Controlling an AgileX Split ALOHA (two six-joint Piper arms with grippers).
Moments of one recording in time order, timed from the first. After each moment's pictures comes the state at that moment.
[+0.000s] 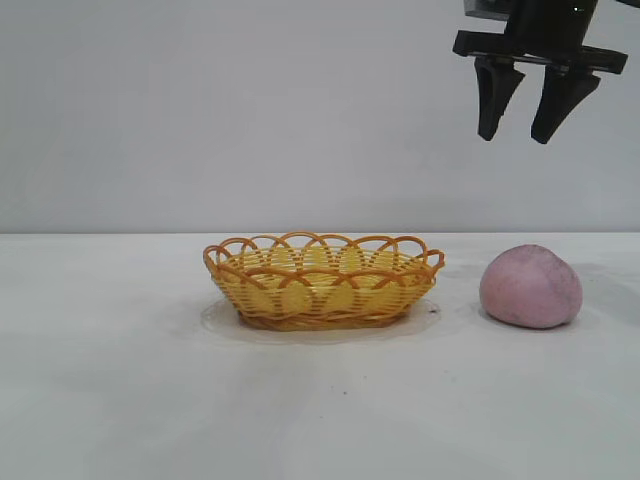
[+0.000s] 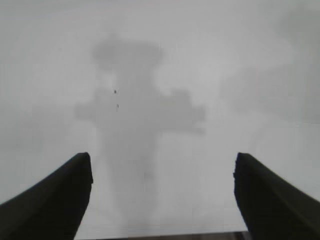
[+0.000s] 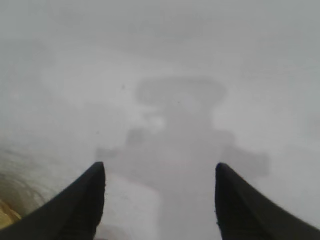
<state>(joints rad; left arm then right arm) 0.01 1.28 -1.14 0.04 1.23 0.09 0.17 2.09 -1.82 0.15 1.01 -0.14</state>
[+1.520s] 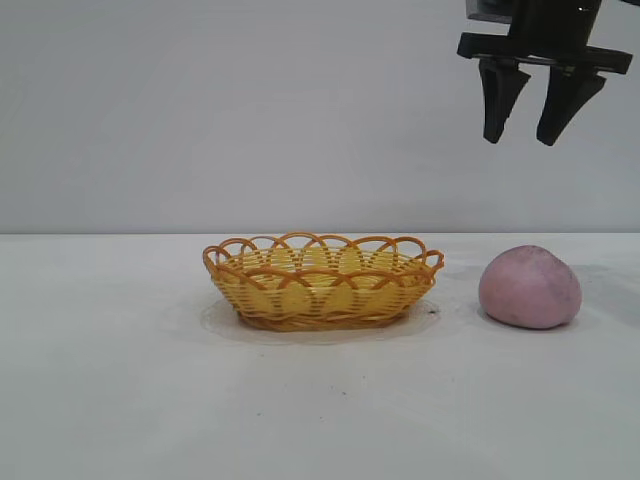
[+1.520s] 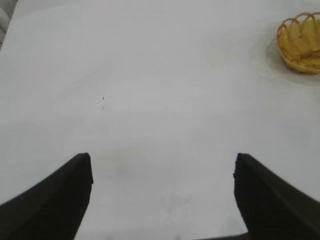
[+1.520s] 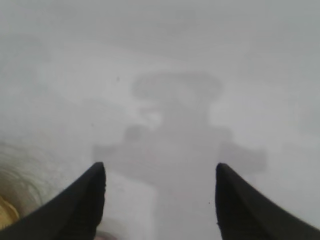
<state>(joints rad) 0.01 -0.02 -0.49 -0.04 1.12 0.08 0.17 2.09 -1.82 0.13 1.04 -0.14</state>
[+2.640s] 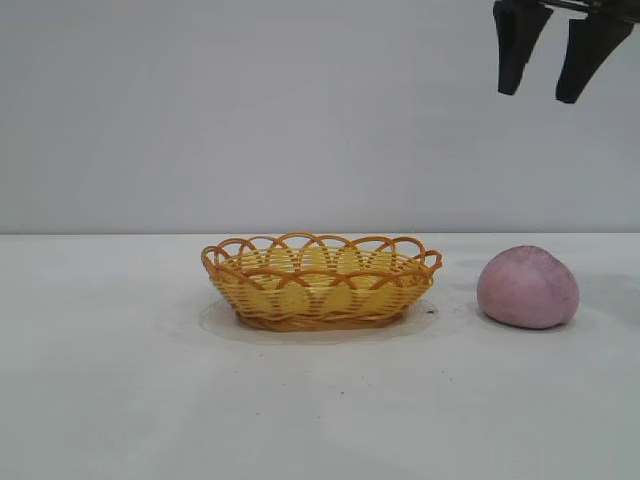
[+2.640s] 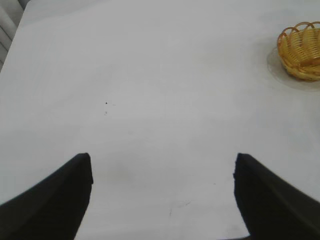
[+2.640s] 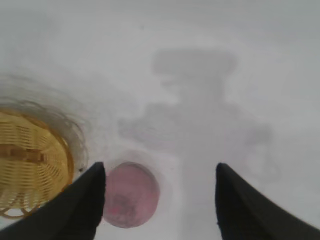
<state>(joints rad) 0.01 -0.02 -0.49 -0.03 1.12 0.08 0.18 1.98 -1.82 0.21 1.24 -0.14</state>
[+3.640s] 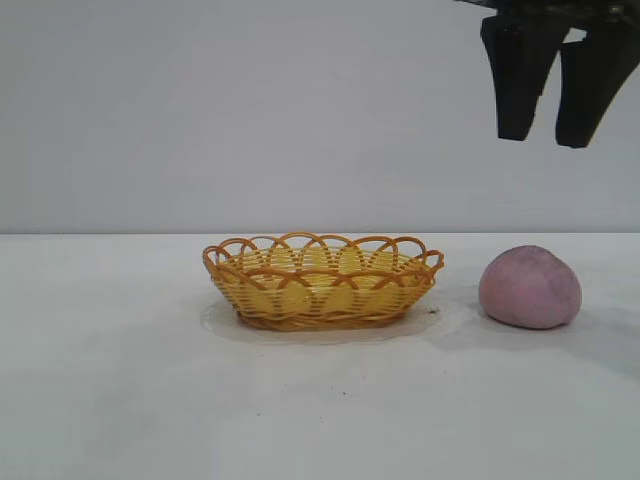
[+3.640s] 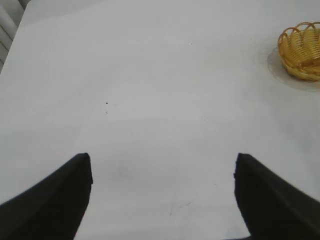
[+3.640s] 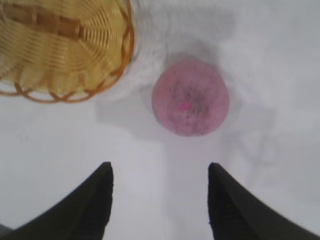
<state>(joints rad) 0.01 -0.02 -0.49 -0.03 1.12 0.08 0.37 1.79 -1.38 0.14 1.12 -0.13</state>
